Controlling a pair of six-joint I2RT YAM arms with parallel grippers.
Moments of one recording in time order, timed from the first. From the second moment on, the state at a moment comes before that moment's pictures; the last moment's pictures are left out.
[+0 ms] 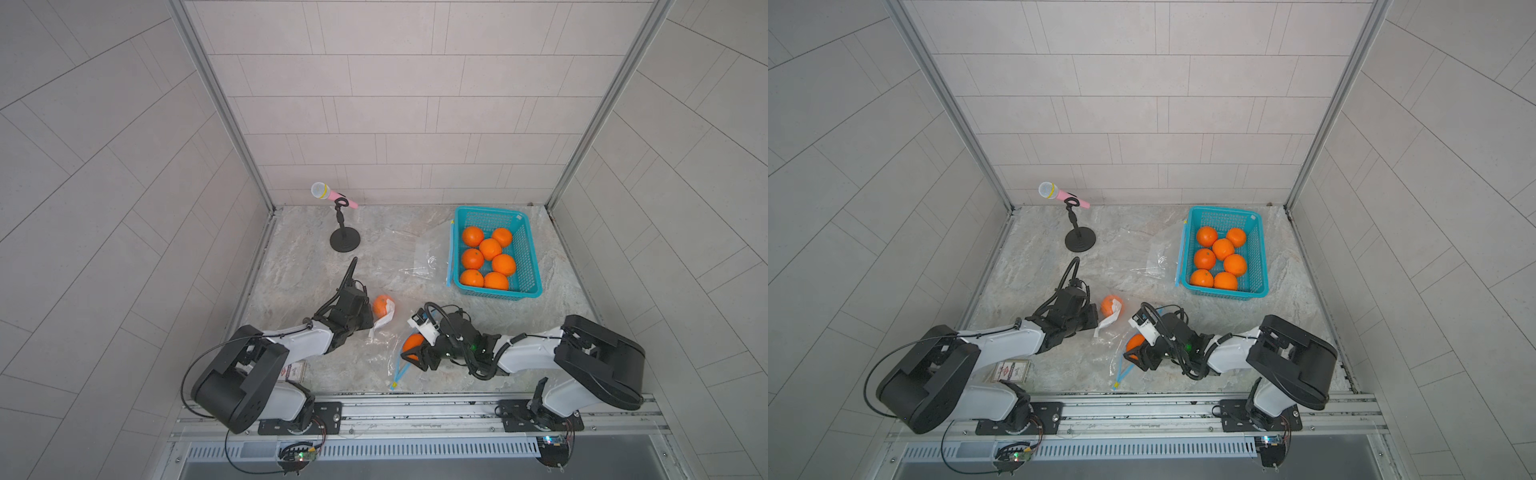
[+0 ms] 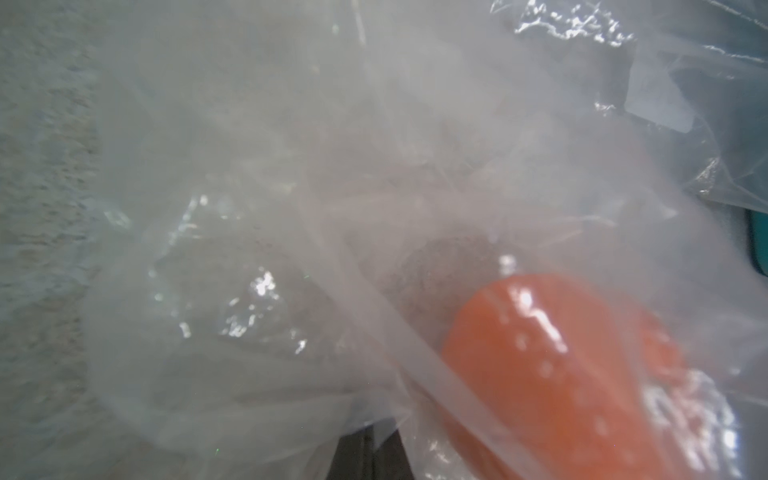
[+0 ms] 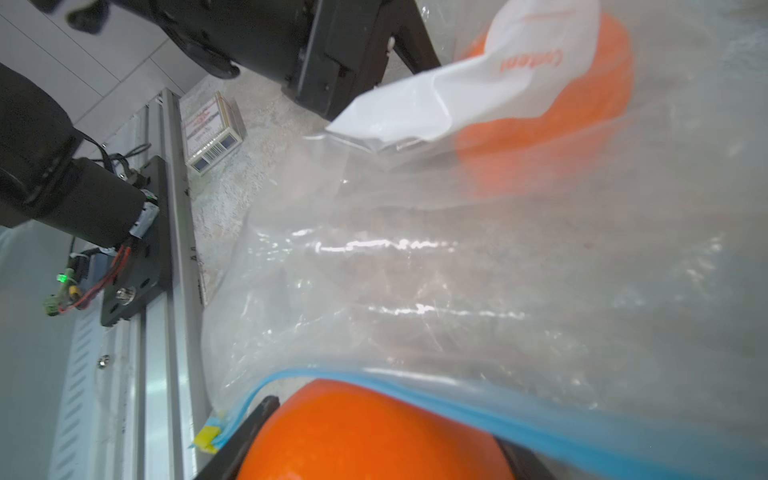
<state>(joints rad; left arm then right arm) -0.51 1.40 0.42 0.10 -0.05 -0.61 0.93 1.46 0.40 0.50 -0.28 0.30</state>
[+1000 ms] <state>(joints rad) -0.78 1.19 0.79 -0.19 -0.14 -0.52 0.14 1.15 1.06 -0.77 -0.04 0.26</state>
